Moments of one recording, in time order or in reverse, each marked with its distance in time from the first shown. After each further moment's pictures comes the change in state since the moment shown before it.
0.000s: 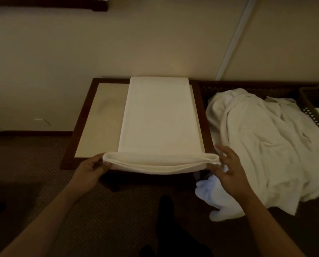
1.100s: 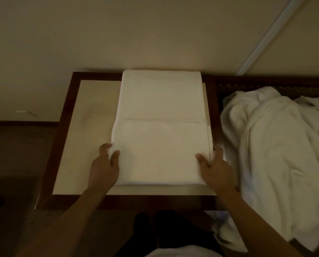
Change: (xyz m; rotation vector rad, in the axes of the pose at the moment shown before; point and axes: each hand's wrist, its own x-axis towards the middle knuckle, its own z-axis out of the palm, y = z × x) left_hand 0.193 0.007 0.066 0.383 0.229 -0.148; right_hand 0.180 0.048 0.091 -0.404 -0.146 0.546
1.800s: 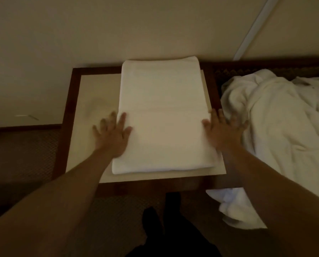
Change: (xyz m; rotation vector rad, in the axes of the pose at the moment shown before) left_hand 0.075 -0.011 0.003 0.766 -0.210 0.228; right_hand 0.058 -0.009 -0.007 -0.537 -0.043 -0.062
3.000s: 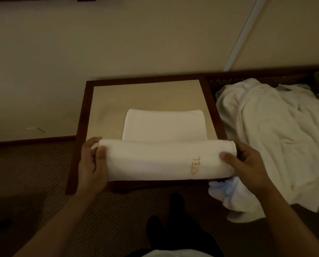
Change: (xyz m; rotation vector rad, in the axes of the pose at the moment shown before) left_hand -0.178 -0.049 -0.042 -1.033 0.549 0.113; right_hand -0.211 0.018 -0.048 1.286 0.144 -0.242
